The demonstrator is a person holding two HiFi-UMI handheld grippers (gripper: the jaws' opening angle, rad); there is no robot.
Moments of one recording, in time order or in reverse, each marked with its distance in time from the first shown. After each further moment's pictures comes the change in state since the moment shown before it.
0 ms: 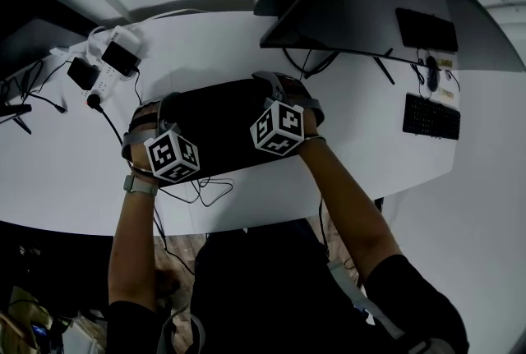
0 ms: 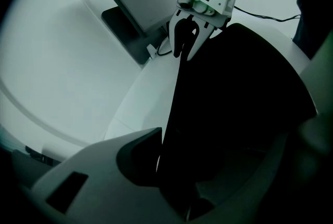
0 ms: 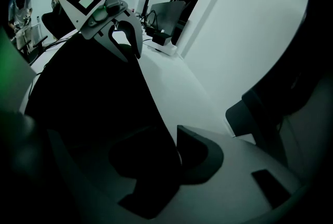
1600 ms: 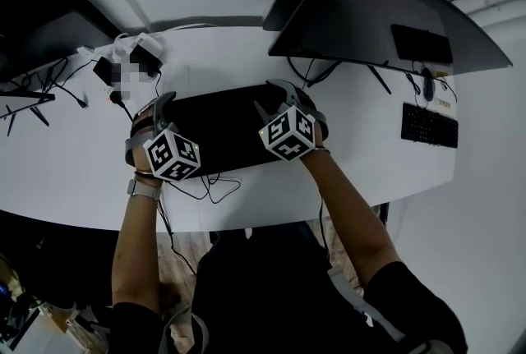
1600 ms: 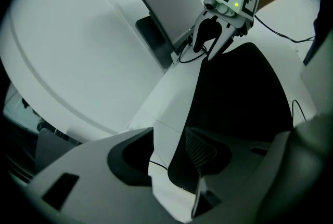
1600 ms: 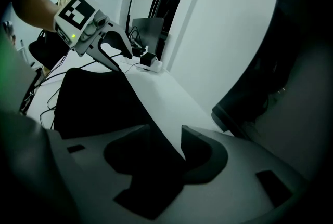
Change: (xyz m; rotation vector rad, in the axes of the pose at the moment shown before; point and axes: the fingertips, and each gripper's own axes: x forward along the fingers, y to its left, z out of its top) left arm -0.061 0.036 -0.011 -0.153 0.001 0.111; right arm -0.054 -0.006 0.028 0.212 -0.062 -0.041
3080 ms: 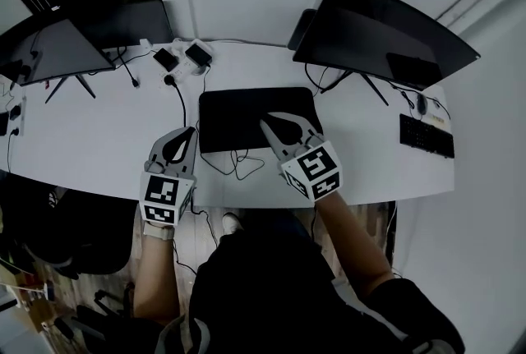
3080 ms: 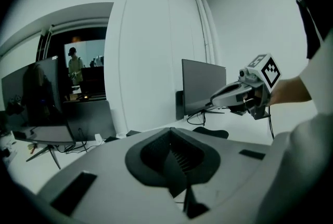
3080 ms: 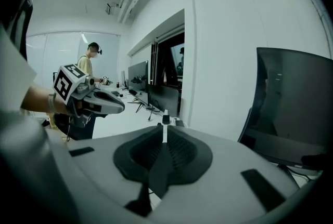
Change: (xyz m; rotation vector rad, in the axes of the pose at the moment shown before) left arm -0.280 -0.014 -0.012 -0.634 -0.525 0.112; right arm -0.216 0.130 0.143 0.276 -0.517 0.076
